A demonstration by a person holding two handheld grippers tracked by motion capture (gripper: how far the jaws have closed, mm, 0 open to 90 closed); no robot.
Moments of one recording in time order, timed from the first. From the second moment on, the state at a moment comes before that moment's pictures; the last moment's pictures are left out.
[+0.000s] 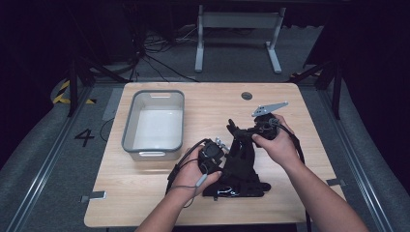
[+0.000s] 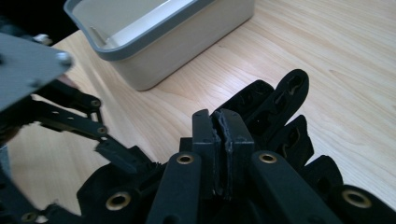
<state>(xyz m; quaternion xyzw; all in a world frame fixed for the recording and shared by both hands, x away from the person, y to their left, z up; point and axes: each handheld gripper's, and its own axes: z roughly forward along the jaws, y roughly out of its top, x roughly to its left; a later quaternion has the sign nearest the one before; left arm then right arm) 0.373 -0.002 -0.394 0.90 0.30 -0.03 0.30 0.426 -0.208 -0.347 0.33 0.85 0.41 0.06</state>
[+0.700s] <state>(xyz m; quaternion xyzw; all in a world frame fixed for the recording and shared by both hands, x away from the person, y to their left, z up) 0.373 0.022 -0.370 0.91 0.32 0.05 0.27 0.425 -0.218 -0.352 0.31 0.84 0.45 0.04</state>
